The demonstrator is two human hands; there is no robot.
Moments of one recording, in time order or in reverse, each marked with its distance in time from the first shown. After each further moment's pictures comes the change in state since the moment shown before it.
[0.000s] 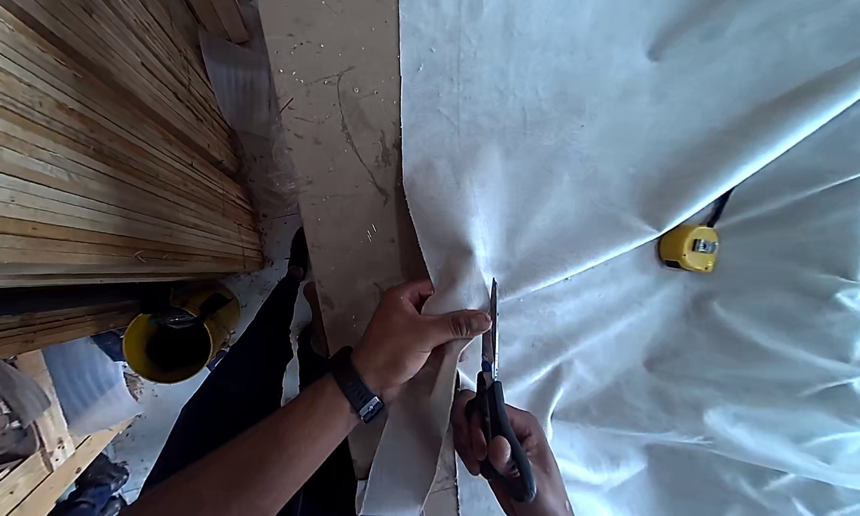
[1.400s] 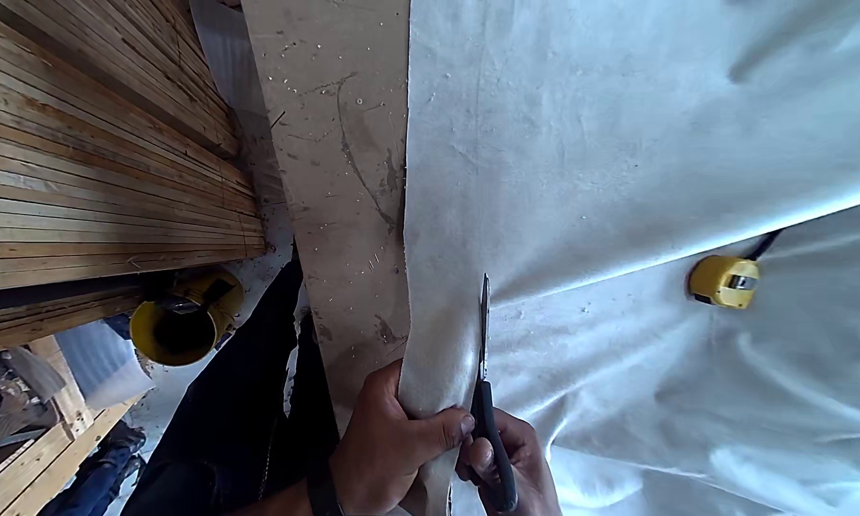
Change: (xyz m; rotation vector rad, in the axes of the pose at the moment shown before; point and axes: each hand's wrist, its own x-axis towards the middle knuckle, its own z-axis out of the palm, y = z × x) left_hand -0.040 -0.017 0.001 0.002 0.129 0.052; right_hand 0.043 -0.038 0.030 -0.124 0.229 0.176
